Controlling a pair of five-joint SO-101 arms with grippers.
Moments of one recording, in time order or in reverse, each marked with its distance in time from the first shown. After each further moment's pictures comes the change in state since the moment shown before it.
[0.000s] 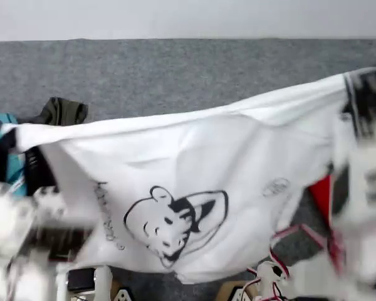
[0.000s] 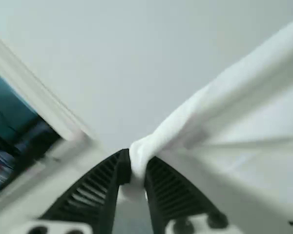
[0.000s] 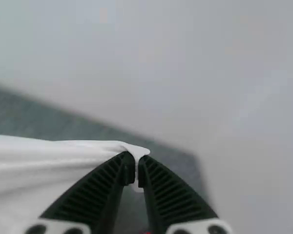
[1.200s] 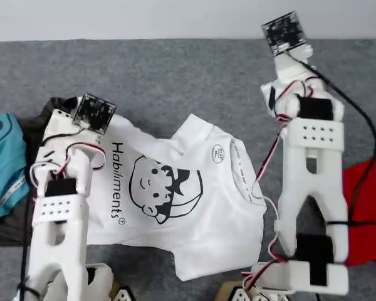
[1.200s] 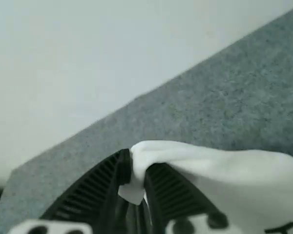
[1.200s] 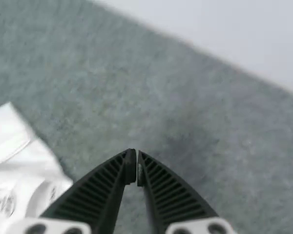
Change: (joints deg) left arm 1.7 43.2 33.6 -58.9 5.1; right arm -10.0 19.3 52.4 -45.5 -6.1
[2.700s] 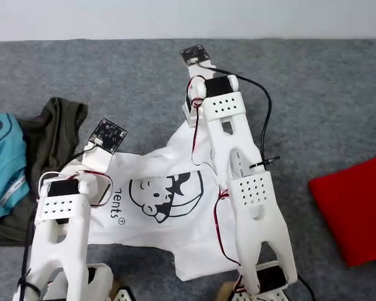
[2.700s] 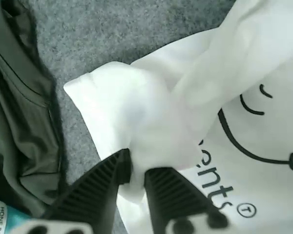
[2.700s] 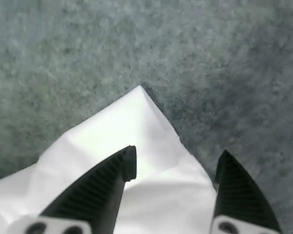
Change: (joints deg) left arm 0.0 1.2 3.4 36.7 0.0; right arm -20.2 67.0 -74.2 36.2 -22.4
